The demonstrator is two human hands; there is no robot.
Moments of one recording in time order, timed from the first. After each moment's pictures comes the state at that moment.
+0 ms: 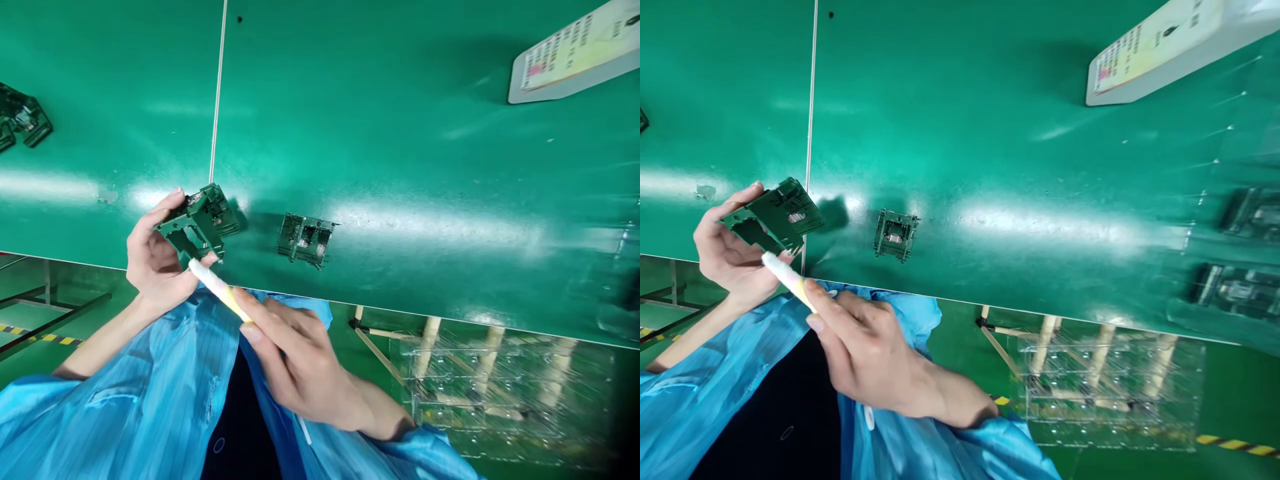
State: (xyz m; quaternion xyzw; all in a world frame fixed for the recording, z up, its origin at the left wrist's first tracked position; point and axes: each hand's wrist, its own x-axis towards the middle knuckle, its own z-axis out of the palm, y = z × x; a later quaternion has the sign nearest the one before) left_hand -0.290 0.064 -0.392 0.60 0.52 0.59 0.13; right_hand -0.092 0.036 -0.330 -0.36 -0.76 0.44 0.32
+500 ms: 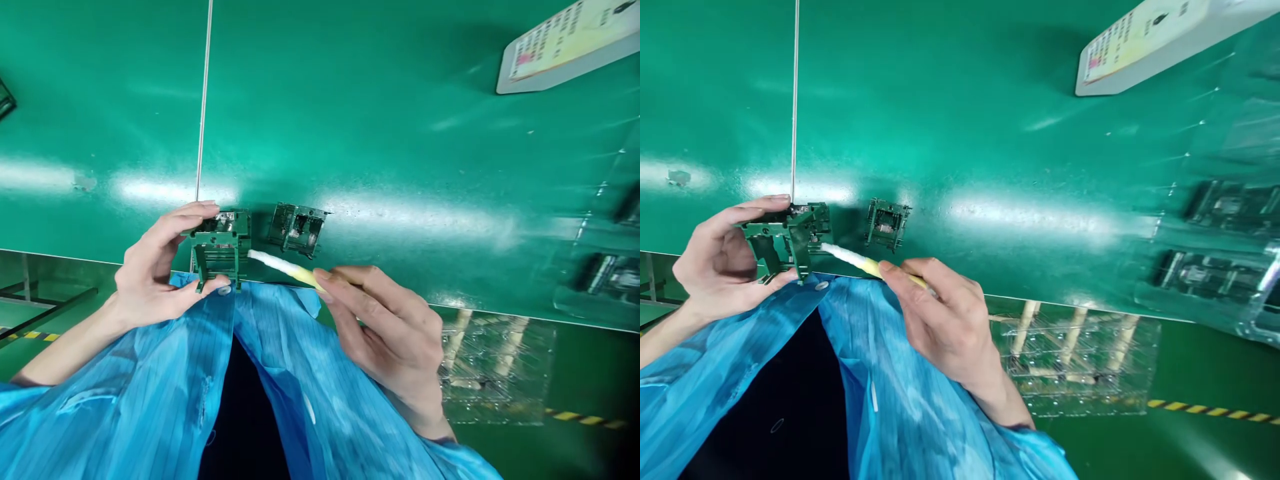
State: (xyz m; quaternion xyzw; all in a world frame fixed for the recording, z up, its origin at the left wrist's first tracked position) left_hand -0.295 0.058 -0.363 0.64 0.43 0.53 0.36; right_hand -0.028 0.062 -0.319 -0.45 -0.82 0.26 0.25
